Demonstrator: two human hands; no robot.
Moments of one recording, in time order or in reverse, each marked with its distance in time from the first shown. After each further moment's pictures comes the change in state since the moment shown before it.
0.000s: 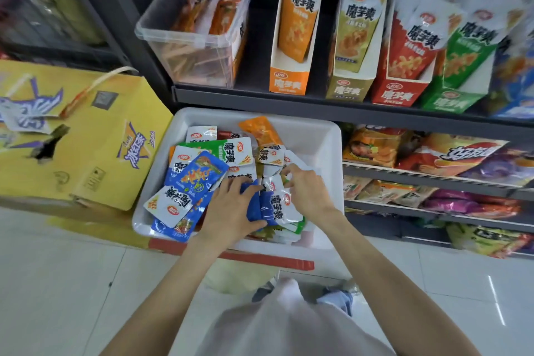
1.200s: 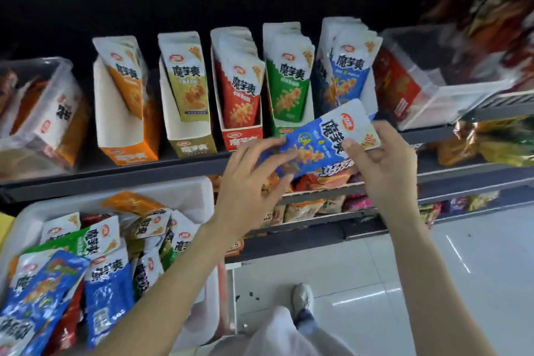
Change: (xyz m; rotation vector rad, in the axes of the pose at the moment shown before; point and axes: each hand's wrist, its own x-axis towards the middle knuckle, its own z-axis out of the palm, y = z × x) left_hand 0.149 0.247 -0.054 -0.403 0.577 0.665; right_hand -0.093 0.196 -0.221 0.765 0.852 0.141
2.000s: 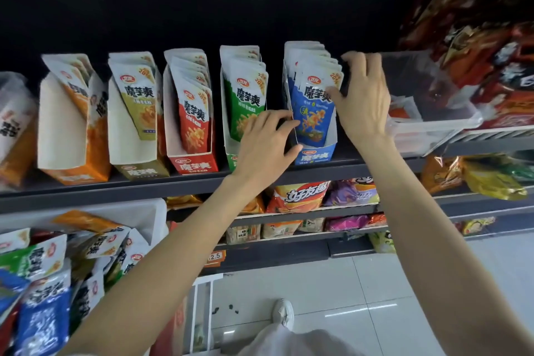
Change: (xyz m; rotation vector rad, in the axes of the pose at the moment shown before) left_hand 0.124 0.005 0.103 0.334 -0.204 -0.125; right_hand 0.190 0.043 -0.024 -0.720 0.106 -0.362
